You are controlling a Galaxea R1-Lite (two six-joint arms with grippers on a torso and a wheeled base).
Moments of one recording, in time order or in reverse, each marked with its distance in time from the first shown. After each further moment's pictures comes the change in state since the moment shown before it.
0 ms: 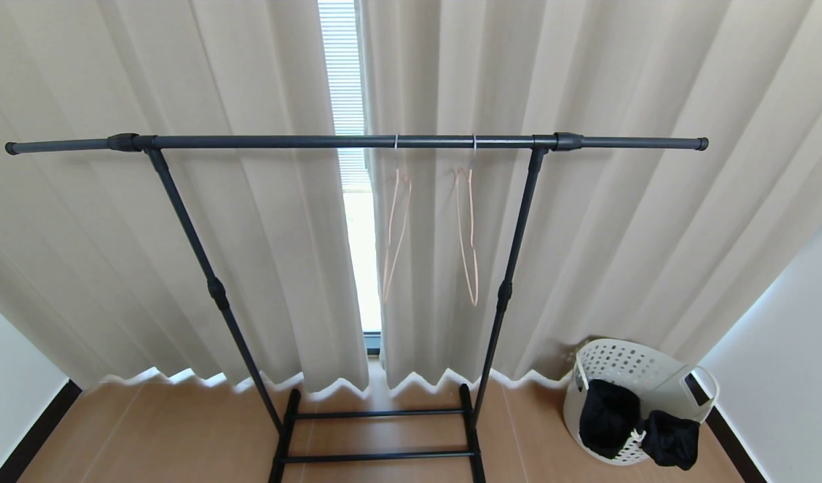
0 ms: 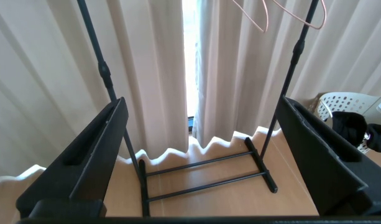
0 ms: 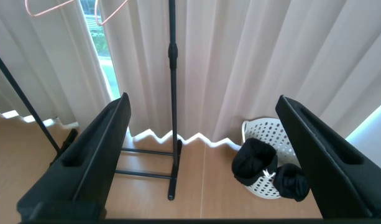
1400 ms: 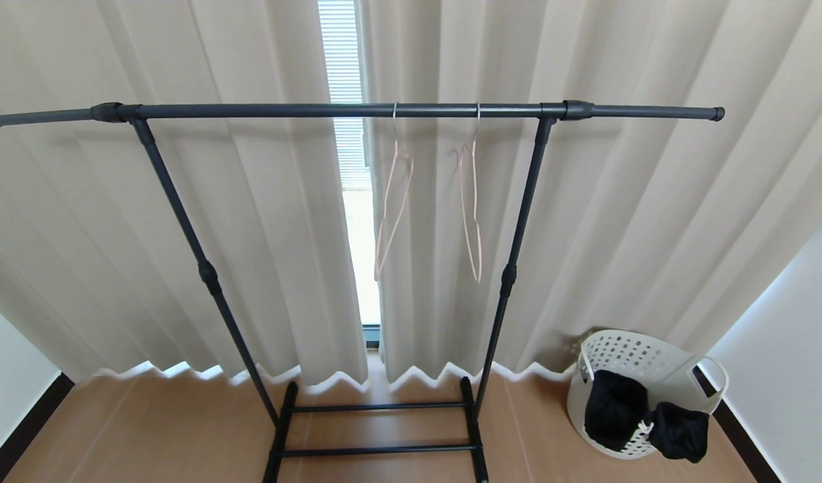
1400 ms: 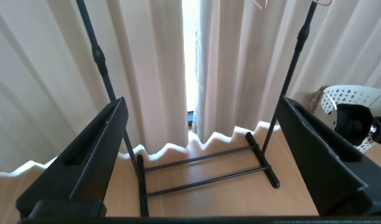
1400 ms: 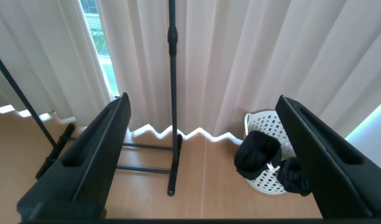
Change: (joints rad) left arm 0.000 0.000 0.000 0.000 0.000 0.000; right arm 0.000 0.000 0.000 0.000 0.000 0.000
